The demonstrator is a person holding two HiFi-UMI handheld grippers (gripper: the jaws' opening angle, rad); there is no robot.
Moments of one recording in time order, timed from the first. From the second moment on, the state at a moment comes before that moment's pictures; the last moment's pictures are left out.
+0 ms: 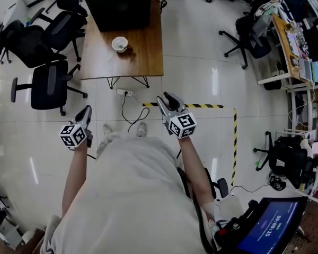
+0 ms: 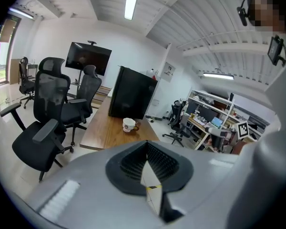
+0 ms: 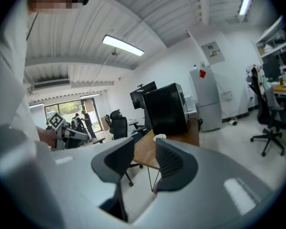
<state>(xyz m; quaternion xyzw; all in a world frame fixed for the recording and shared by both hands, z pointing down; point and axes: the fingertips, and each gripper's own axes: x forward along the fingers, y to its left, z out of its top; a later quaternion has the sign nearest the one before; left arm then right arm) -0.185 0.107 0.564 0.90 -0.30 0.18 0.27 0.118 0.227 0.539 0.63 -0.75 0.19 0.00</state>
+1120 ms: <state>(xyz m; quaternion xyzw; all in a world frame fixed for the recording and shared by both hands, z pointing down) -0.180 0.045 0.567 0.92 -0.17 0.18 0.31 0.061 0.163 0.552 0.68 -0.70 0.21 0.00</state>
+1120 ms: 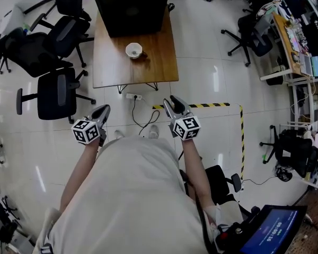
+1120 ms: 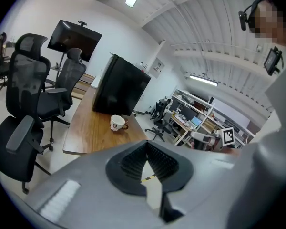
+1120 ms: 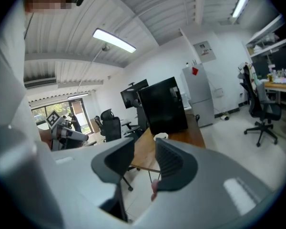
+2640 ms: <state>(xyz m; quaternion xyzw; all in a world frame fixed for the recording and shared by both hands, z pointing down) -0.148 0.077 0.570 0.91 -0.05 0.20 0.35 0.031 0.193 0.538 0.71 -0.66 0.25 -0.04</state>
